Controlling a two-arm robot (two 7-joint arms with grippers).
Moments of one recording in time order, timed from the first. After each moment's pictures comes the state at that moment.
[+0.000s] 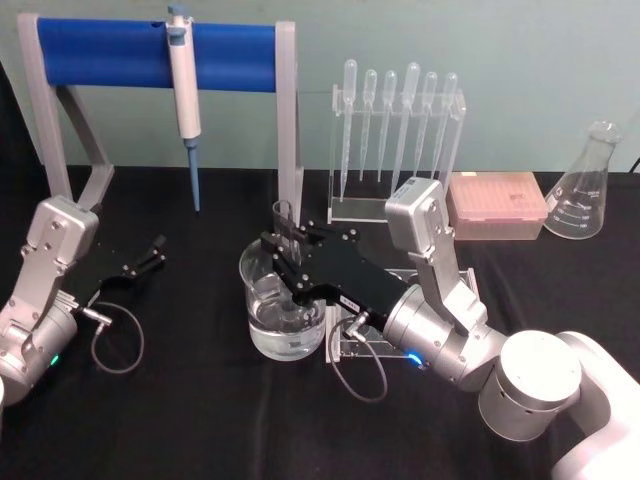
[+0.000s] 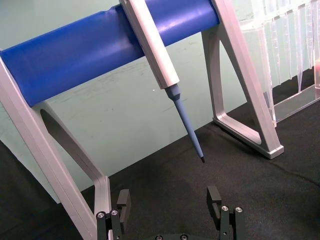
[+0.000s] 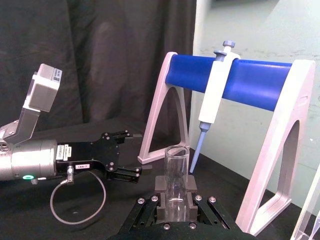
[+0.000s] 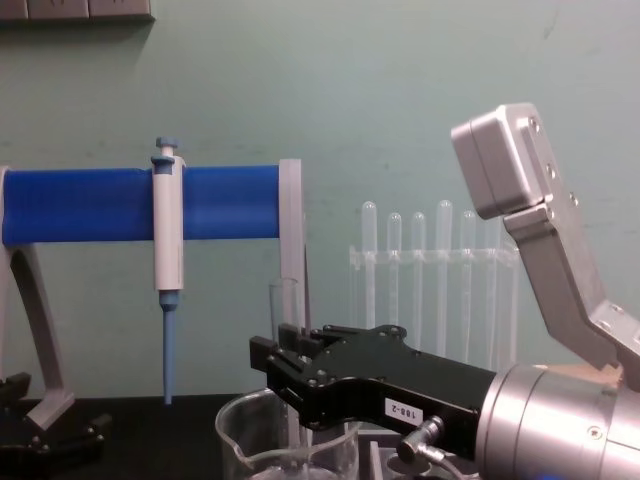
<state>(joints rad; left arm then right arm) -0.20 0.60 0.45 -1.41 -0.25 -0.12 0.03 0.27 0.24 -0.51 -1.47 0.25 -0.09 0.42</state>
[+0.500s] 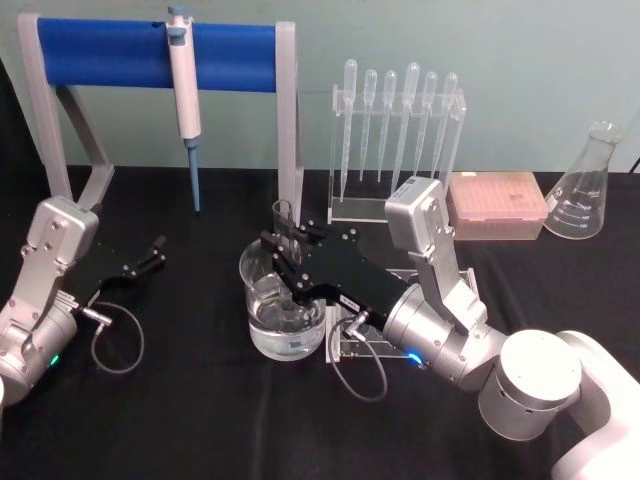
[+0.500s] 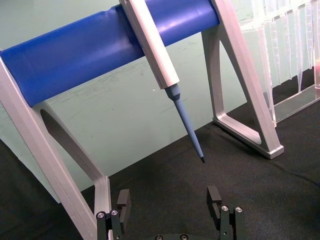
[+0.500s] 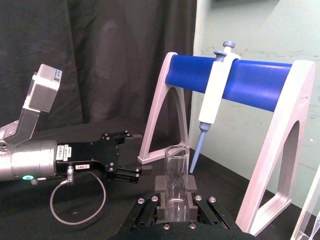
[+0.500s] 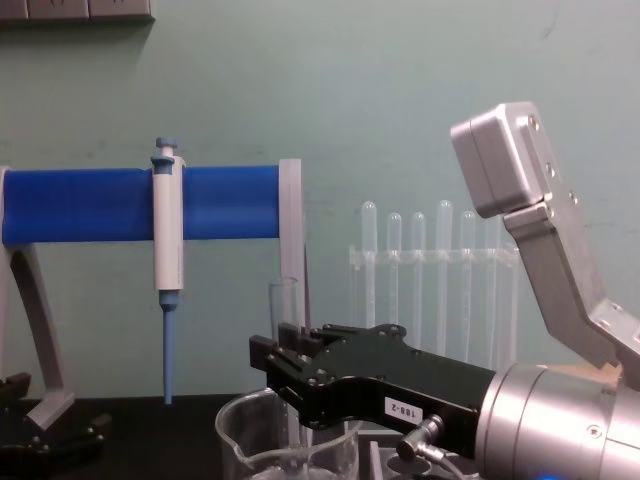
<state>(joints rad) -0.20 0.60 0.45 -1.41 -0.25 -0.12 0.03 0.28 0.24 -0.52 -1.47 0.25 -0.09 0.42</state>
